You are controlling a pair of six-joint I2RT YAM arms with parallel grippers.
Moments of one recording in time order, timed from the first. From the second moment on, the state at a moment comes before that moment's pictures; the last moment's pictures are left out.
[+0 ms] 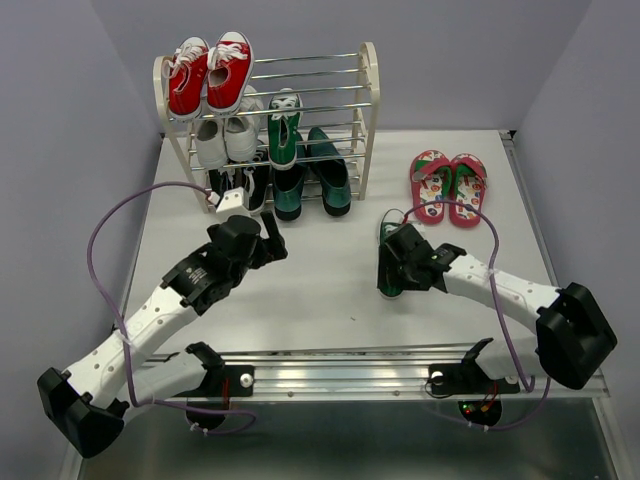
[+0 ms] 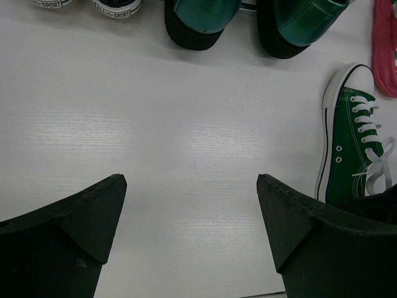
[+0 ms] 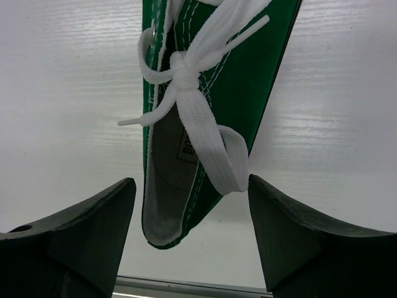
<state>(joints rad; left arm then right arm) -0.69 0.90 0.88 -0.61 -0.43 -0.68 0.69 1.31 0.78 -0.55 0.22 0.68</state>
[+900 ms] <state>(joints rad) -0.69 0.85 0.86 -0.61 -0.47 -0.72 0.73 1.06 0.97 -0.68 0.17 0.41</state>
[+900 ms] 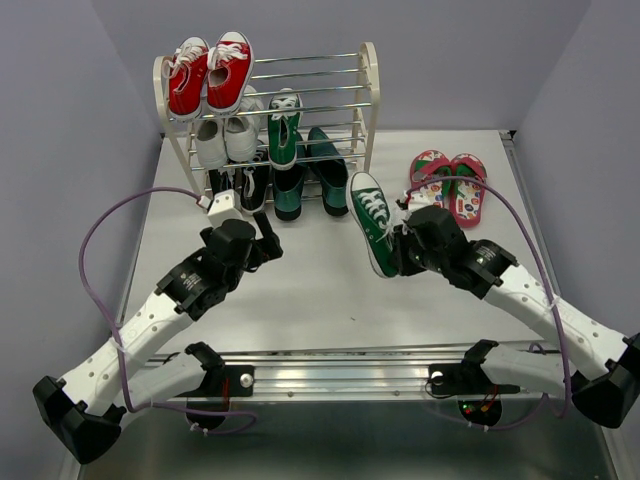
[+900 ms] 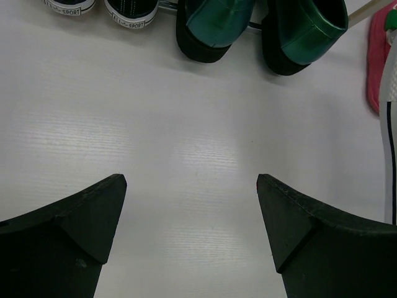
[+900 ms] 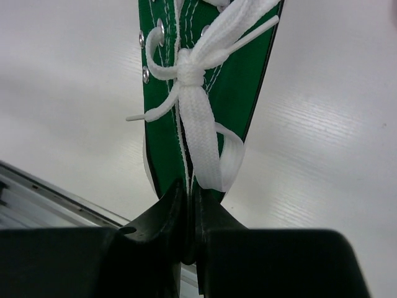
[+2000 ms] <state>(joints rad) -0.69 0.83 0.85 -0.61 -0.49 -0.74 0.74 1.74 1.77 -0.62 0.36 0.35</state>
